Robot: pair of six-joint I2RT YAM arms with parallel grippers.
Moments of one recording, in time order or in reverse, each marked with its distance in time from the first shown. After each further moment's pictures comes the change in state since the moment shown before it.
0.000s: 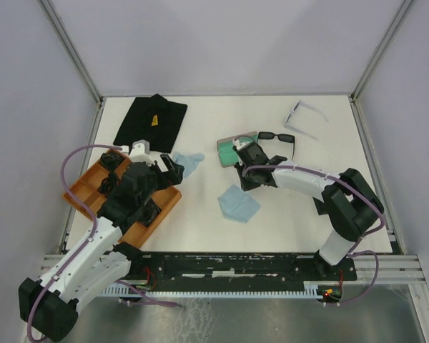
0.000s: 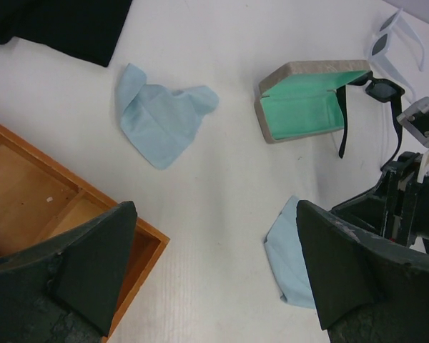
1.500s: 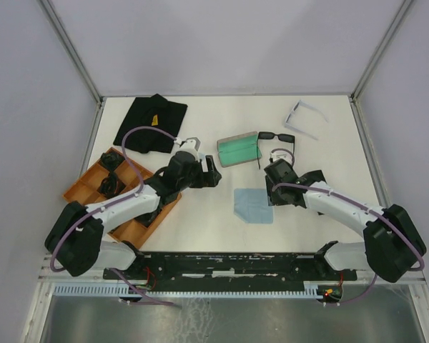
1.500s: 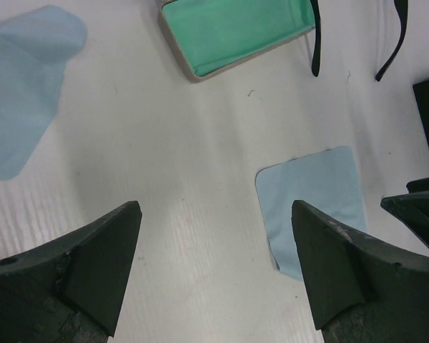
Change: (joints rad) left arm -0.203 0.532 0.110 0.230 0.130 -0.006; right arm -0.071 -0.400 -0.336 -0.188 0.243 0.174
